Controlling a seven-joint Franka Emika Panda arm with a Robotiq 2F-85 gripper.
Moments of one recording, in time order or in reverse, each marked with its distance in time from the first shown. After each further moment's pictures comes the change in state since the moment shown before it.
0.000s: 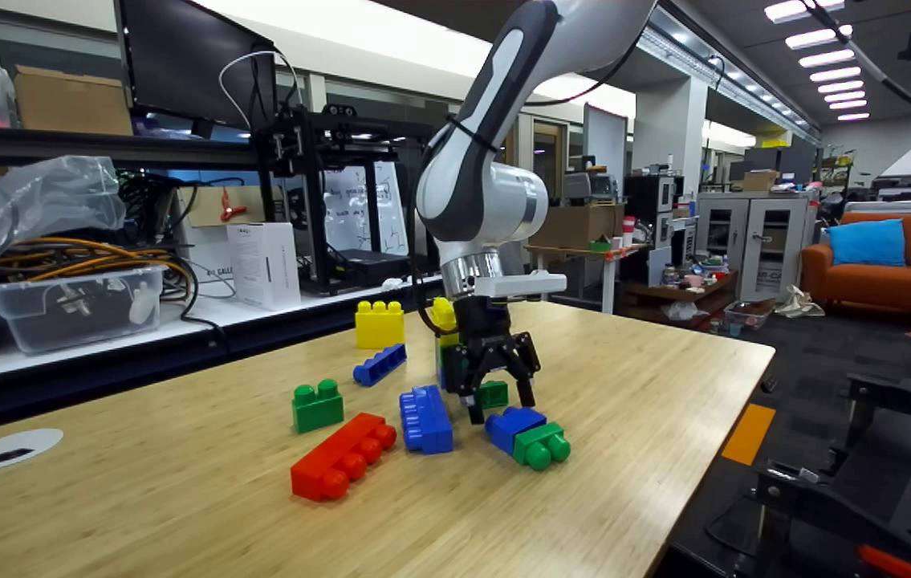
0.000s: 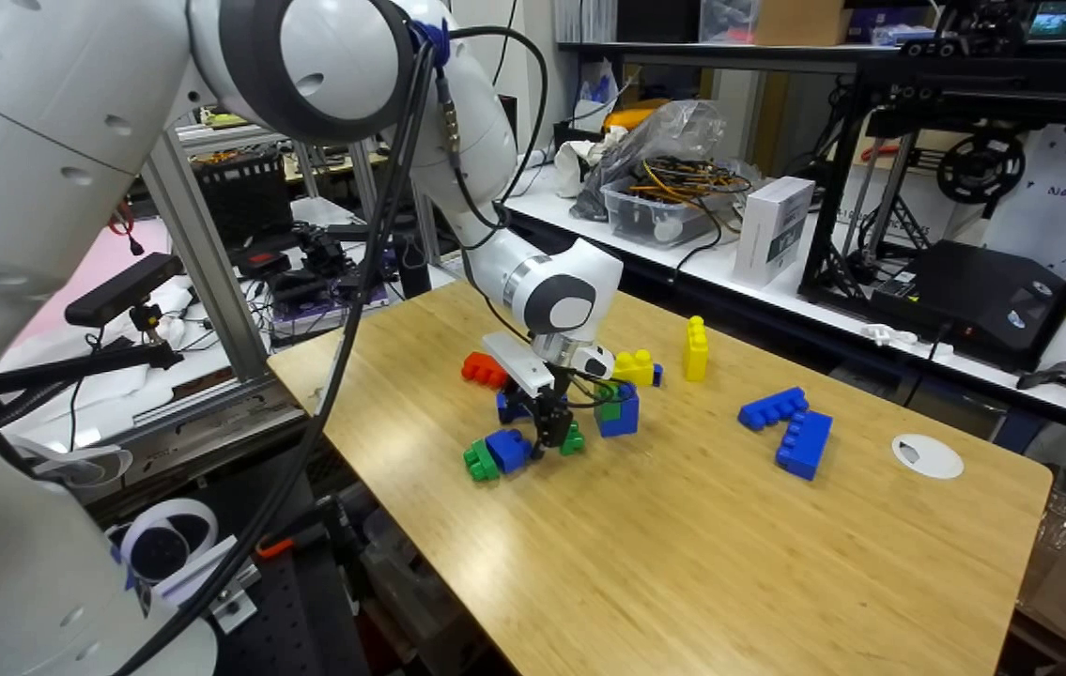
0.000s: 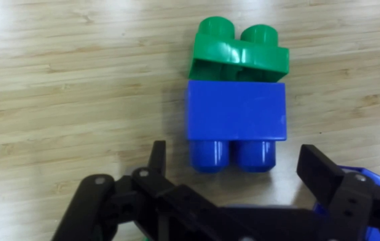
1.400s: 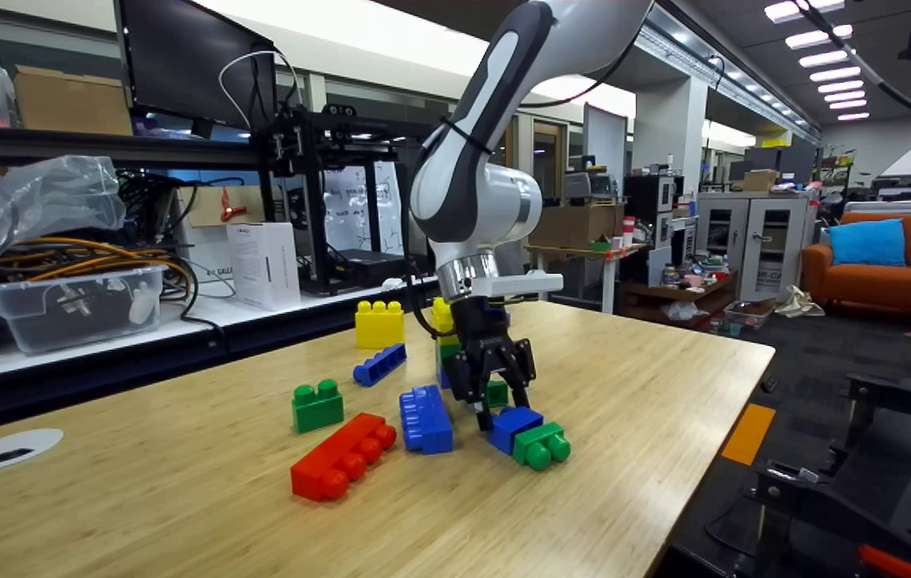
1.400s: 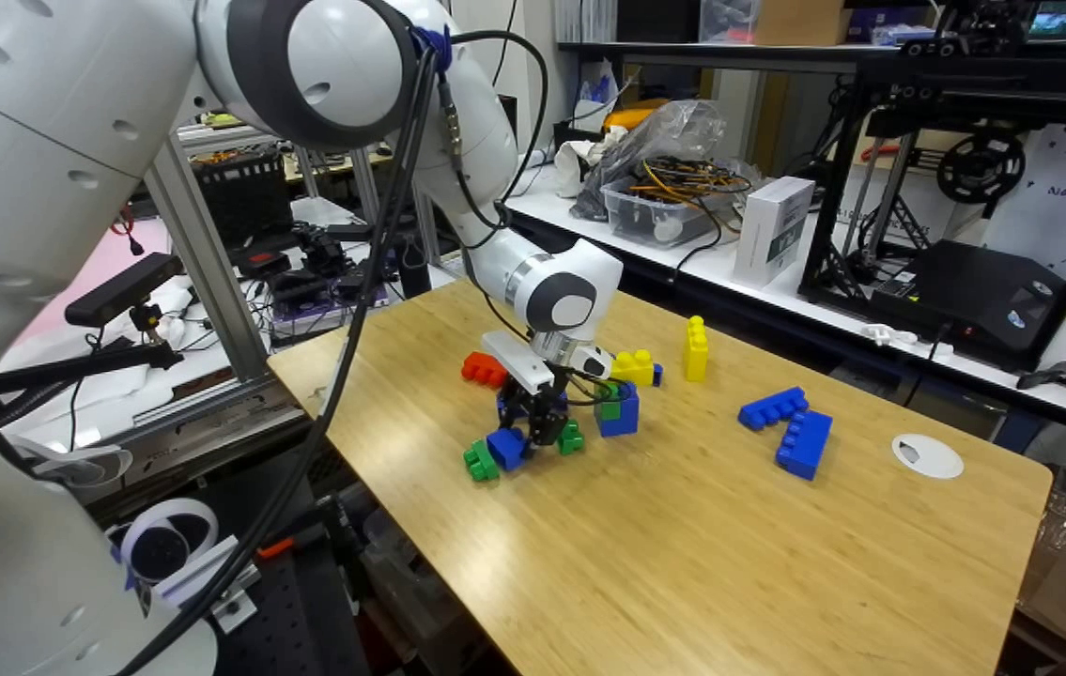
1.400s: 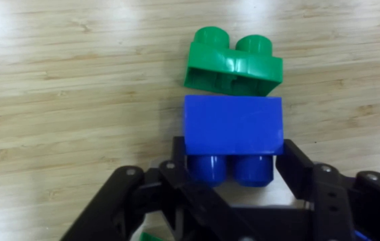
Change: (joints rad) arm 0.008 0.016 0.000 0.030 -0.002 -0.053 -0.001
